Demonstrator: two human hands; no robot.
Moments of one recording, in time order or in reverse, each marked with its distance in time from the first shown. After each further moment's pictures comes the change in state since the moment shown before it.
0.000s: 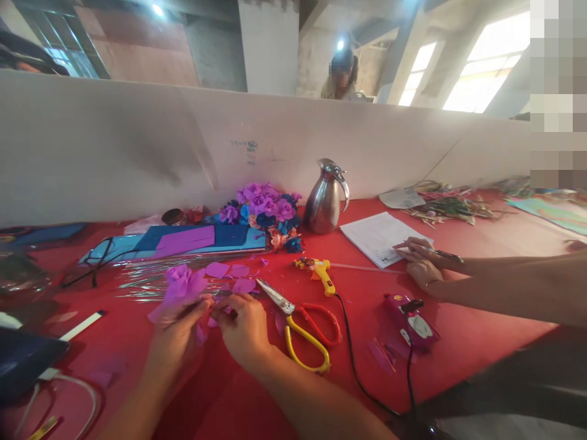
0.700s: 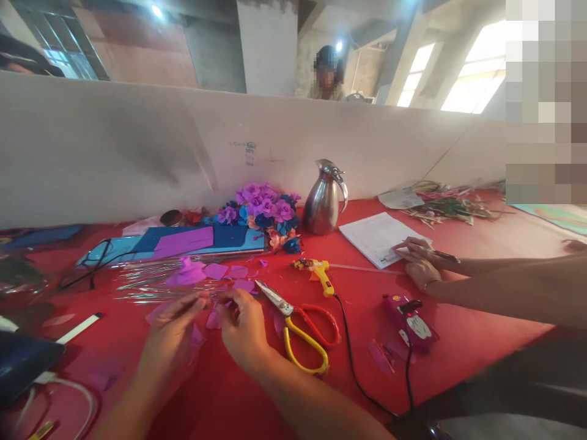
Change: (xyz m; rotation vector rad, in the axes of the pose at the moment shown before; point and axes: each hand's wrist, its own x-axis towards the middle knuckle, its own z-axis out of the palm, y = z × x) left_hand 0.004 0.008 -0.006 0.122 -0.029 -0.029; right_hand 0.000 -0.002 0.000 0.152 0.054 0.022
